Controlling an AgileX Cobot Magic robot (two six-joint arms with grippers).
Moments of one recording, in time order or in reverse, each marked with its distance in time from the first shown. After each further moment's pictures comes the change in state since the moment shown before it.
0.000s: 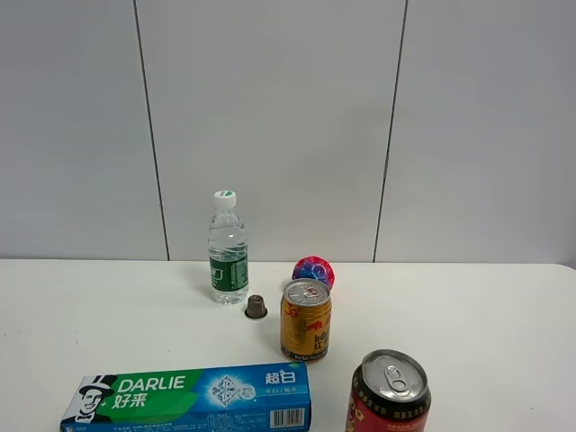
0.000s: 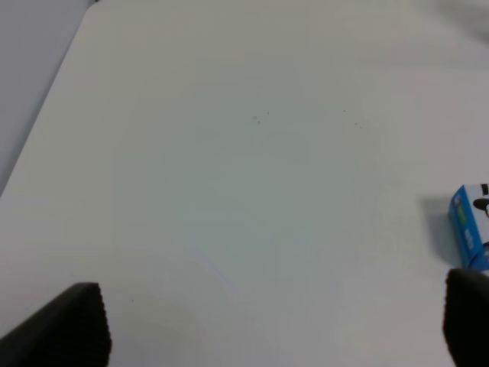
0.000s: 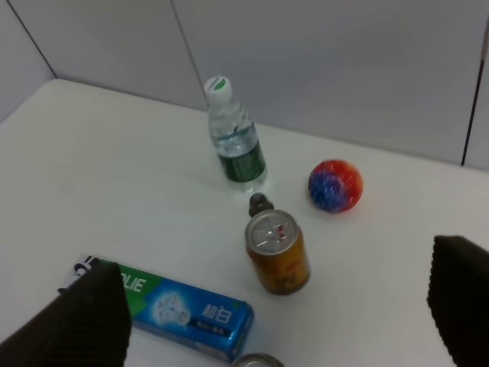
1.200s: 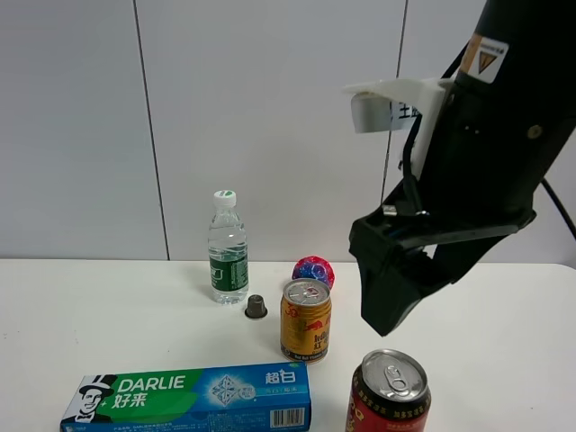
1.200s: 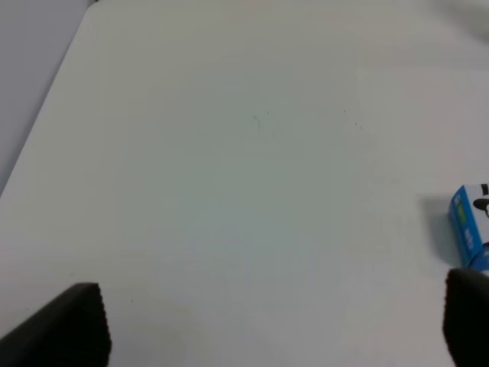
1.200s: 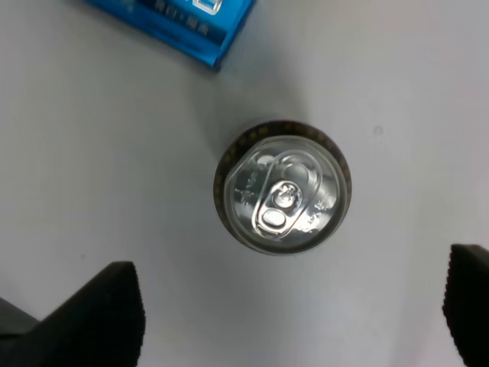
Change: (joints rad) left arm 0.000 0.000 0.000 0.000 0.000 0.000; right arm 0.800 0.712 -0.145 -0.819 0.136 0.748
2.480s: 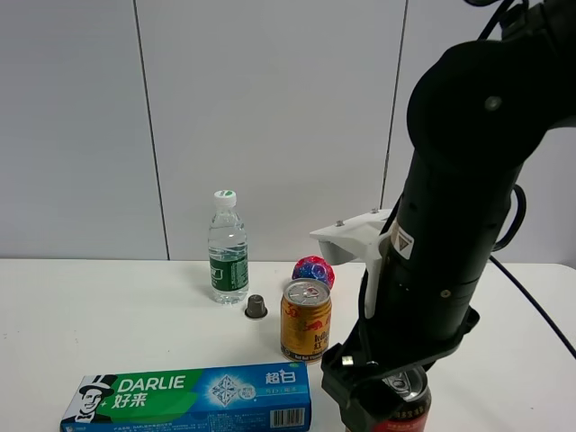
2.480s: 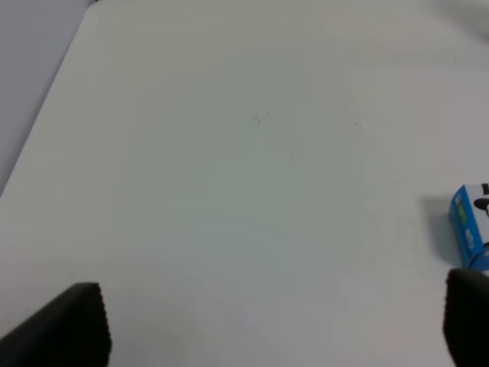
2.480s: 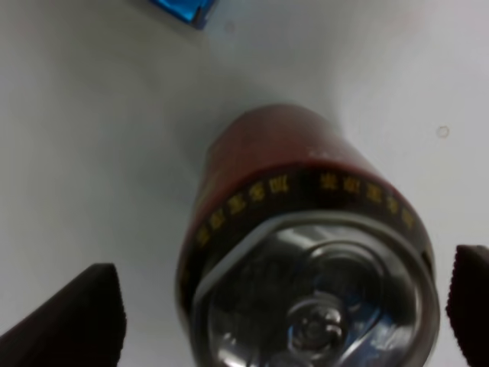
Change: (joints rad) left arm 0.000 0.000 0.000 0.000 0.000 0.000; right arm -0.040 0.225 0.136 0.020 -0.244 -0.035
